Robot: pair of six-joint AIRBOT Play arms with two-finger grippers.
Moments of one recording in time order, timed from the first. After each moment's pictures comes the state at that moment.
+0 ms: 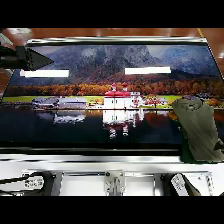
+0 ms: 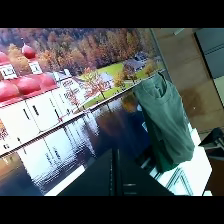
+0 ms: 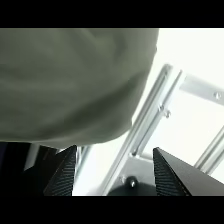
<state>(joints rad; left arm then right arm) 0.22 -1.43 1.68 0.41 -1.48 -1.16 -0.83 -0.95 0.95 -1.71 1.56 1.87</state>
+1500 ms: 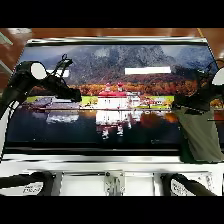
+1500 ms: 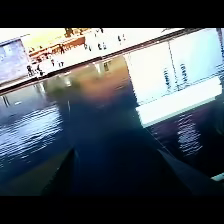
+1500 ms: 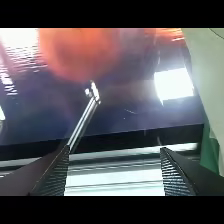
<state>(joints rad) -0.27 -1.45 1.47 1.34 -1.30 -1.47 -0.10 -1.22 1.30 -1.46 1.55 1.64</state>
